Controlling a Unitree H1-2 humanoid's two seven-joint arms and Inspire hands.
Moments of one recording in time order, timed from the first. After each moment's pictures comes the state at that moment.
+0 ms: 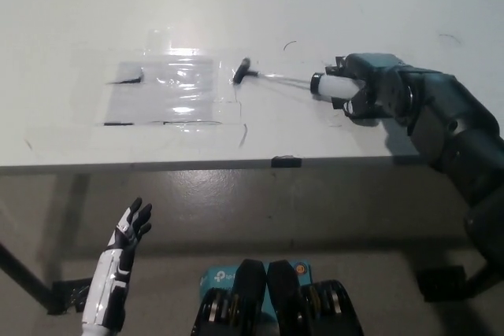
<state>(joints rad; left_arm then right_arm) 0.07 0.07 0.01 0.00 0.09 -0.34 -0.06 -1.20 -0.18 0.63 1.37 -0.57 -0.03 0.12</state>
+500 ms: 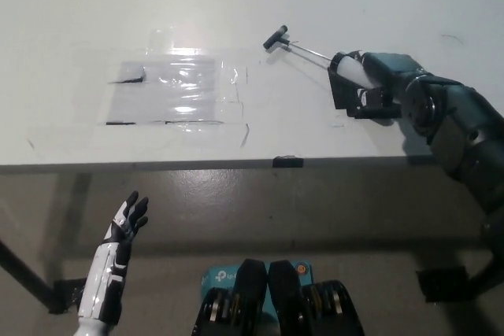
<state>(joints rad) 0.06 0.08 0.01 0.00 0.09 -0.34 -0.06 -1.16 -0.23 0.58 1.37 -0.57 -0.11 0.04</state>
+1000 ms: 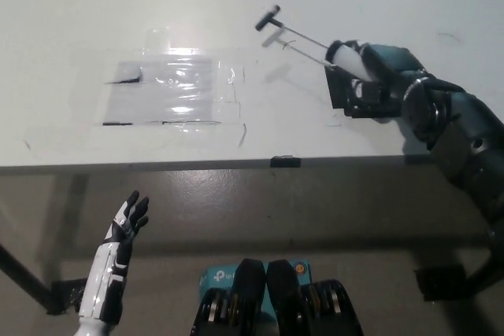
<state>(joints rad) 0.06 0.08 0.01 -0.01 0.09 -0.34 -0.06 -1.11 -0.24 0.53 1.23 -0.57 -0.19 -0.05</state>
